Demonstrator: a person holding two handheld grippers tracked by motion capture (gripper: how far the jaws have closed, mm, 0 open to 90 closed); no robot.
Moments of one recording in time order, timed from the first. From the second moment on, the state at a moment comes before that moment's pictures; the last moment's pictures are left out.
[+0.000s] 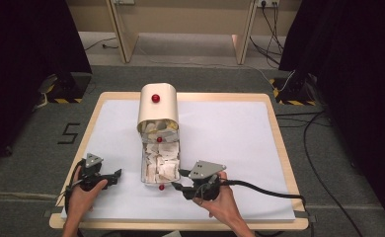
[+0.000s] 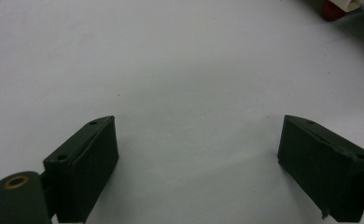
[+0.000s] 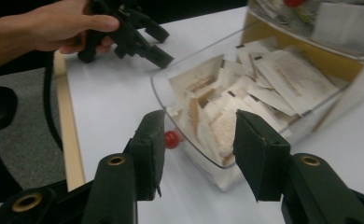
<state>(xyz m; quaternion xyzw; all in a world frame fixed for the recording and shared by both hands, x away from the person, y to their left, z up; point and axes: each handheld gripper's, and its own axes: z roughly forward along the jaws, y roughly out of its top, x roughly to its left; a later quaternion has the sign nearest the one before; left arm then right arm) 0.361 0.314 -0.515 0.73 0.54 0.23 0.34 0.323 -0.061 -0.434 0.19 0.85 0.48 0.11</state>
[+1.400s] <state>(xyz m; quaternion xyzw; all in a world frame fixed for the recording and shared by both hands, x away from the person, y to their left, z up) 0.361 0.314 -0.514 0.73 0.54 0.23 0.34 0.351 -0.031 -0.458 0.20 0.86 0.45 0.12</state>
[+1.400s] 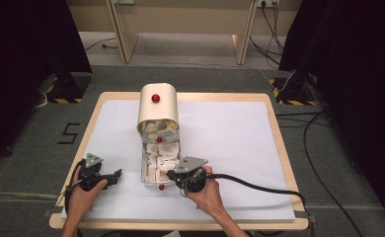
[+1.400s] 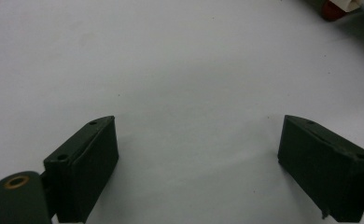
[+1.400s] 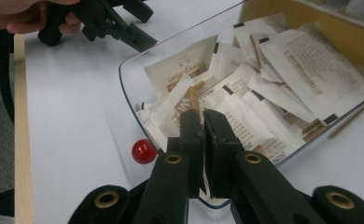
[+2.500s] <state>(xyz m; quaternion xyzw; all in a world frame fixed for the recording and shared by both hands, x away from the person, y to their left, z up) 0.360 0.314 -0.515 0.73 0.54 0.23 0.34 0.356 -0.079 -0.403 0.22 0.81 0.51 0.18</state>
